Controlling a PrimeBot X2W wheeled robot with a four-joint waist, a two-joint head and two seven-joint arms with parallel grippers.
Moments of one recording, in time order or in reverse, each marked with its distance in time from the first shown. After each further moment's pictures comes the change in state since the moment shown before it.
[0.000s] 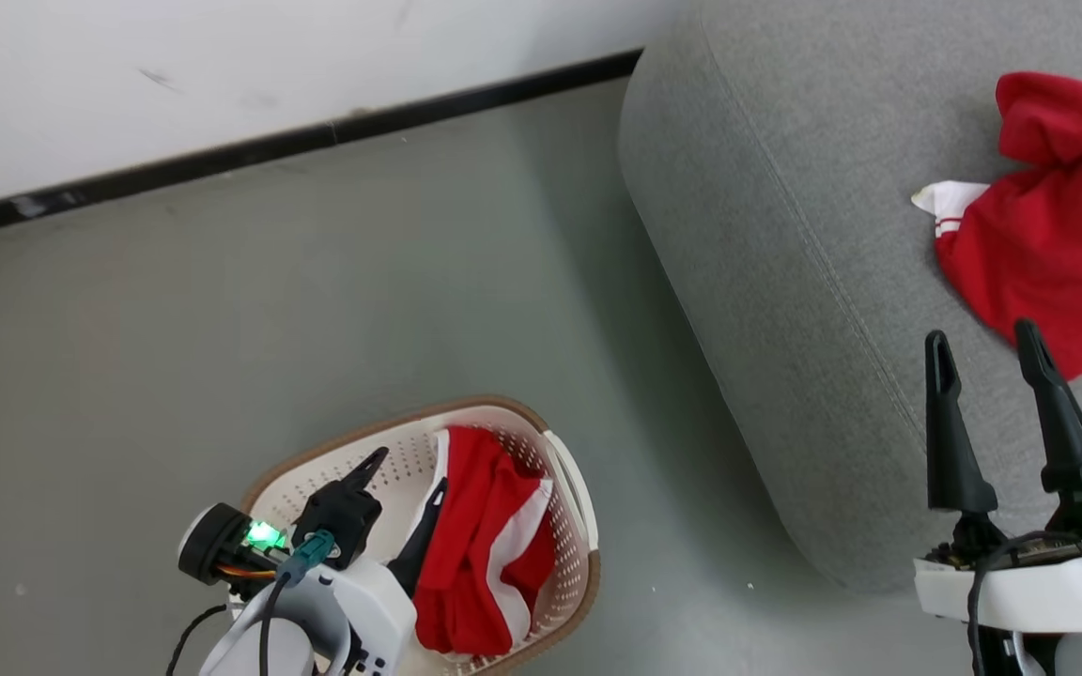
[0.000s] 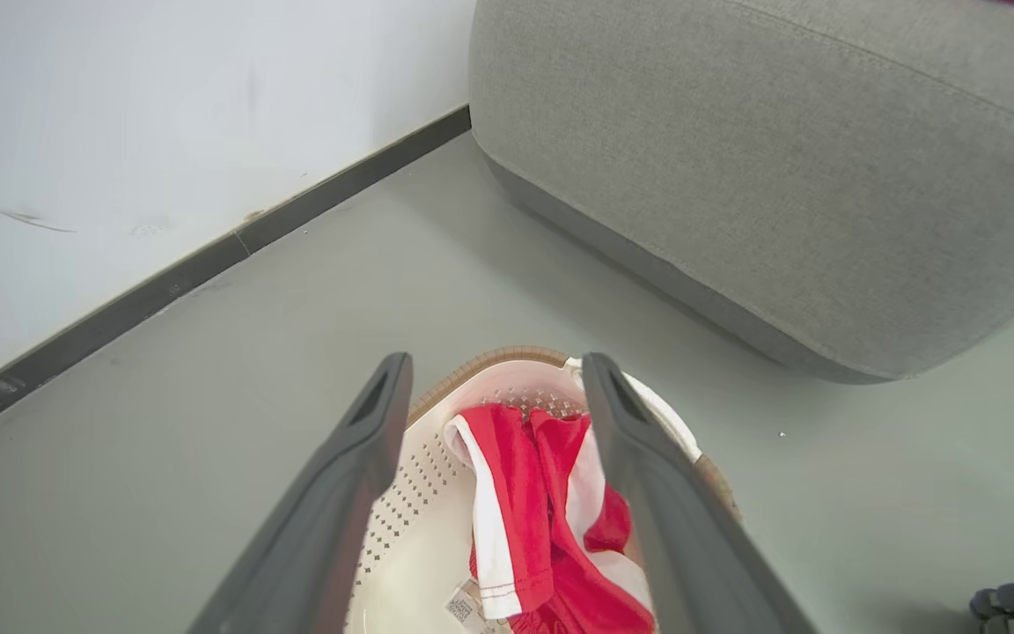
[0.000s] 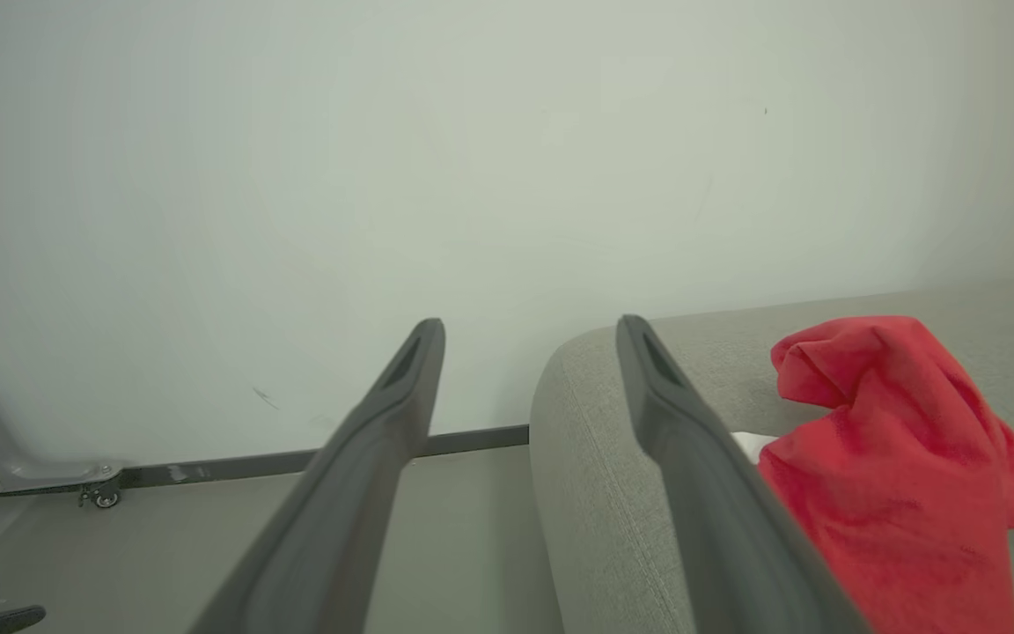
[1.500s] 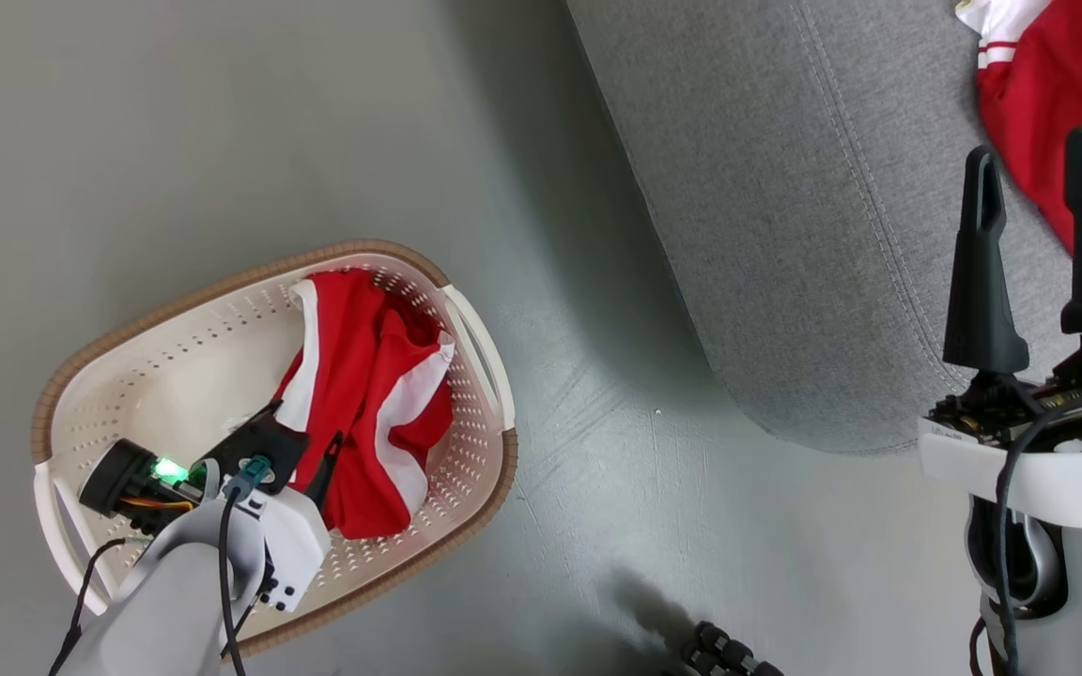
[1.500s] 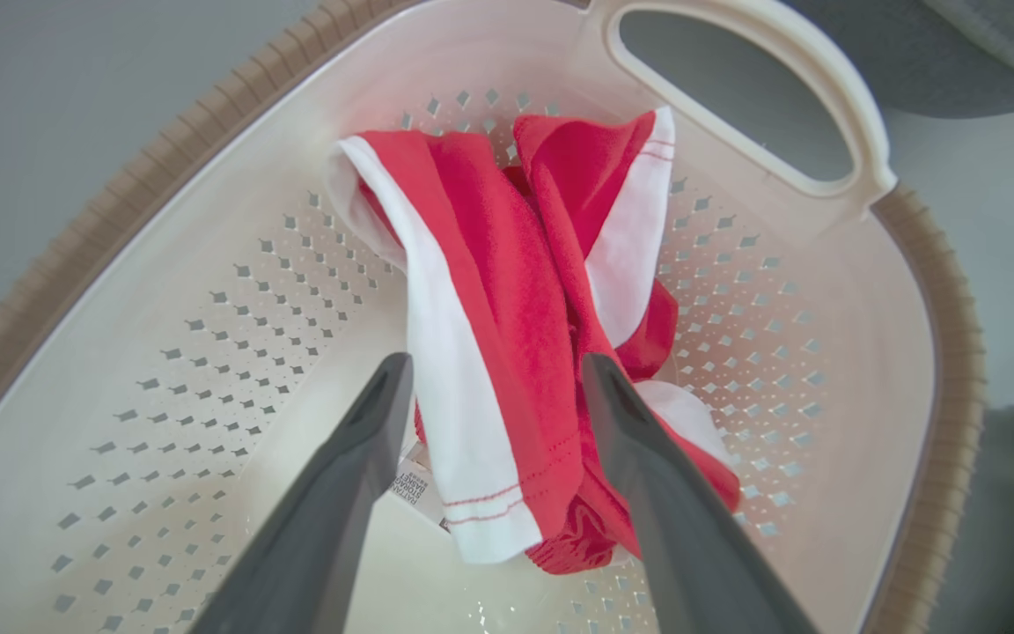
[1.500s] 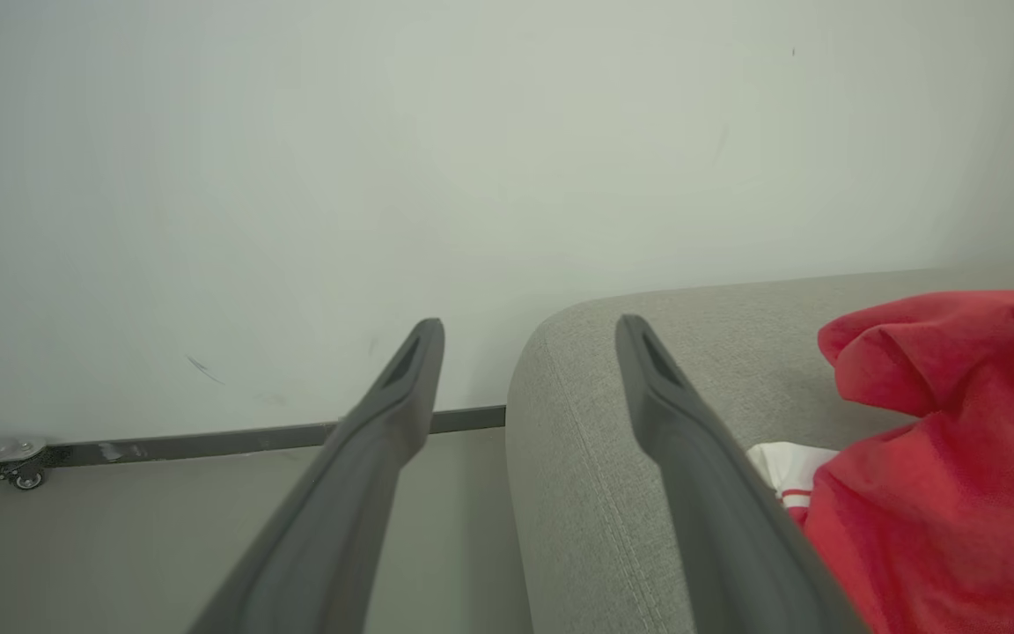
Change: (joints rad) left arm -0.215 0.064 -0.024 0.305 0.088 0.001 -0.002; right arm -0.264 0.001 0.049 -0.023 0.097 0.000 -0.060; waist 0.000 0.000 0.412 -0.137
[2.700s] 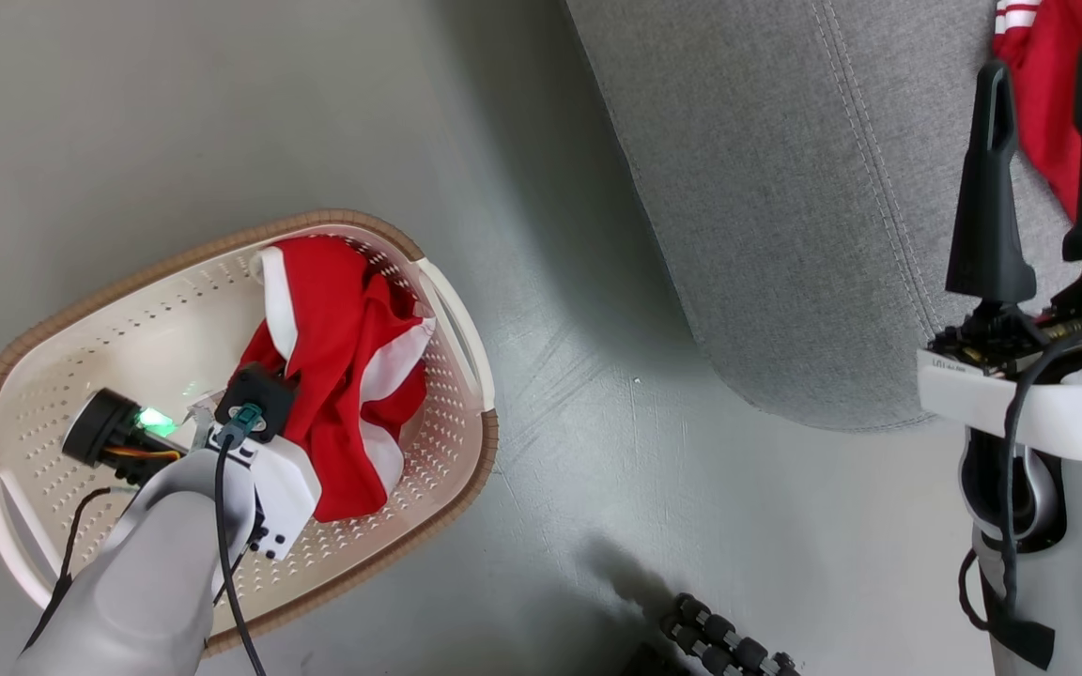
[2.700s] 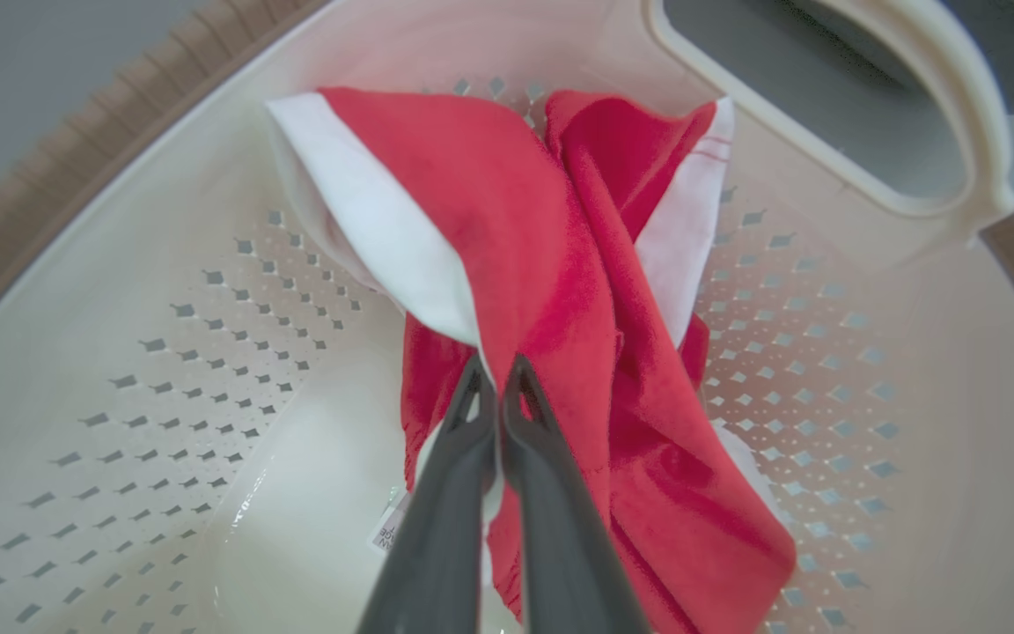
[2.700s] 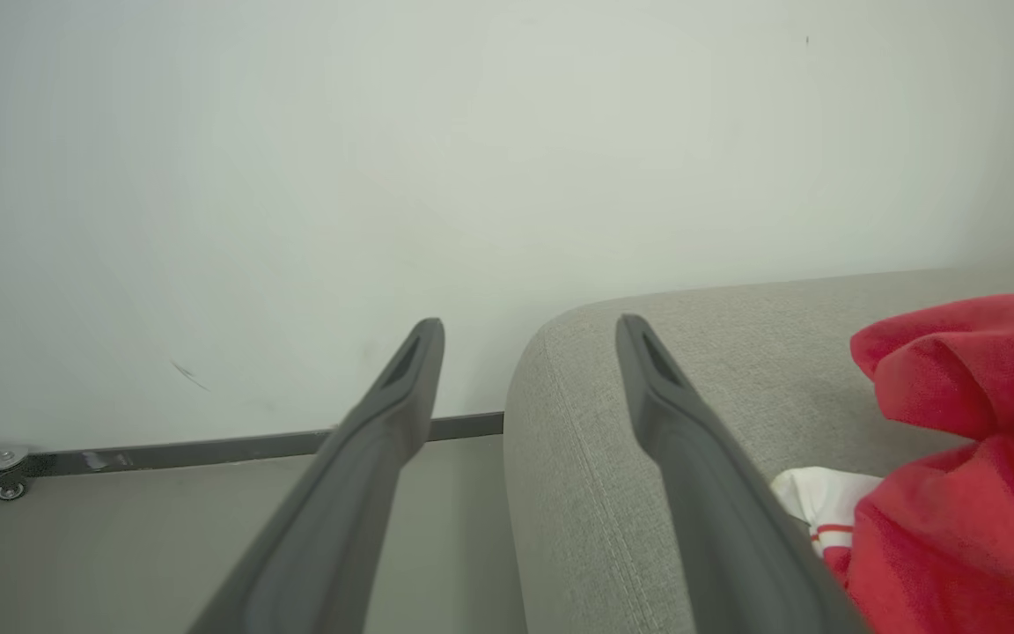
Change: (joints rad) left arm -0.112 -0.010 -0.009 0.095 0.014 0.009 0.003; right arm -0.129 0.000 0.017 0.064 0.043 0.000 -0.011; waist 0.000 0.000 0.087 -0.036
